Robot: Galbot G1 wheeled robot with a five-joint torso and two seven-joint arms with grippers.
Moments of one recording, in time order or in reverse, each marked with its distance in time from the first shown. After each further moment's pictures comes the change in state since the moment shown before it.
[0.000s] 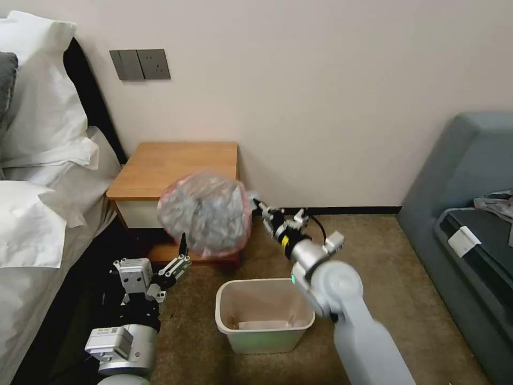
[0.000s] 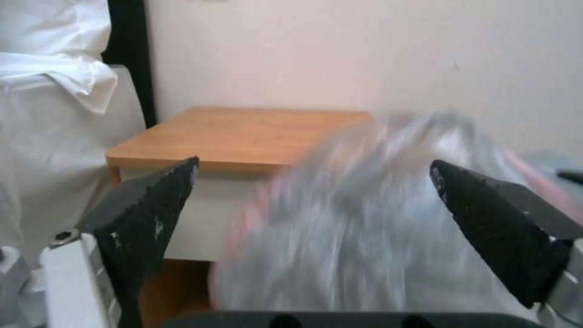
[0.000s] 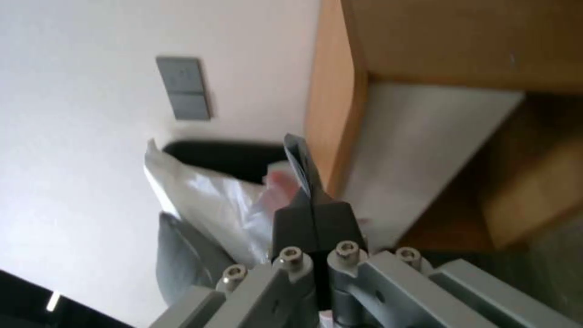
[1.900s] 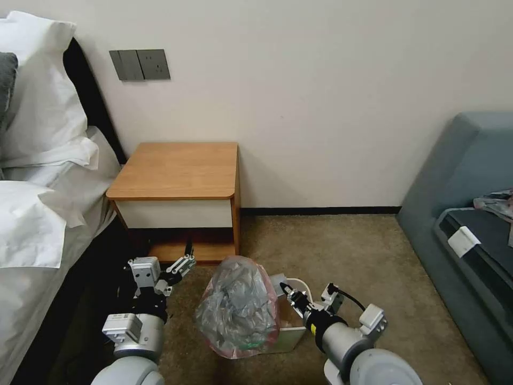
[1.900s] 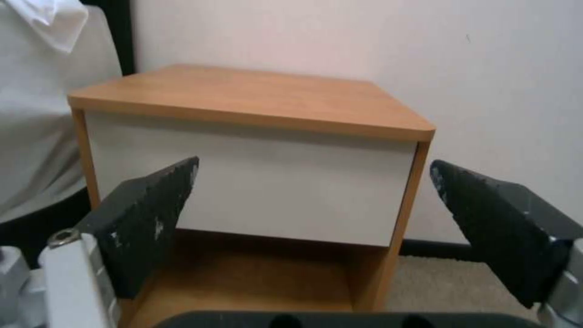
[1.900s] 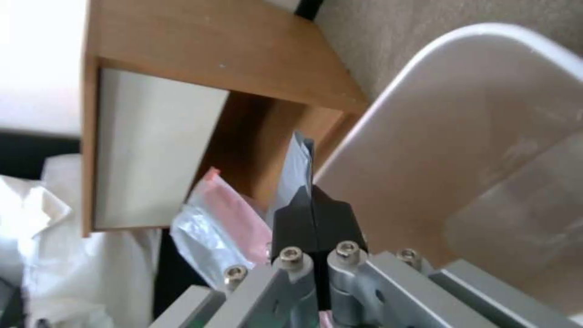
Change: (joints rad) left arm -0.101 0.134 0.007 0.156 -0.187 -0.036 -0.069; right arm -0.272 -0.270 0.029 0.199 -0.064 0.026 0.346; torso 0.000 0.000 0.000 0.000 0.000
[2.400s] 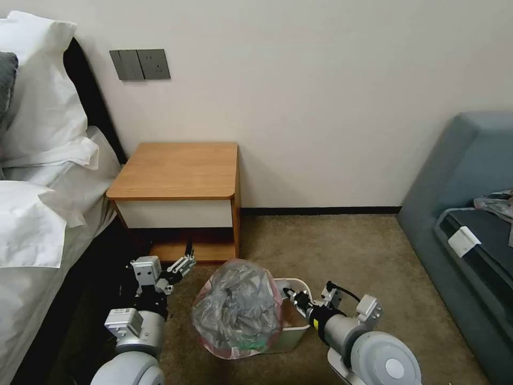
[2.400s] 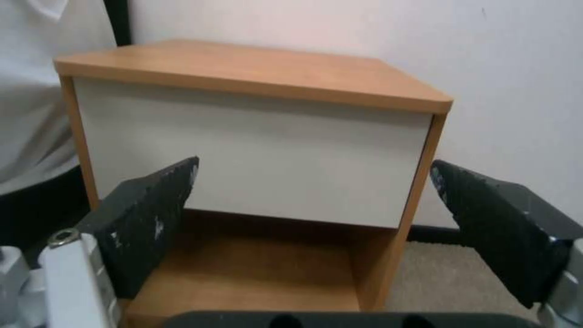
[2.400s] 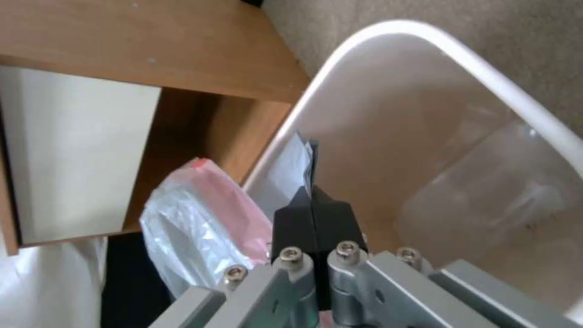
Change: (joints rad) left arm -0.037 -0.014 0.004 0.065 -0.003 0.012 0.007; right arm 0.065 -0.038 -0.006 -0.065 0.100 -0.011 0.104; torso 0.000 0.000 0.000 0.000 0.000
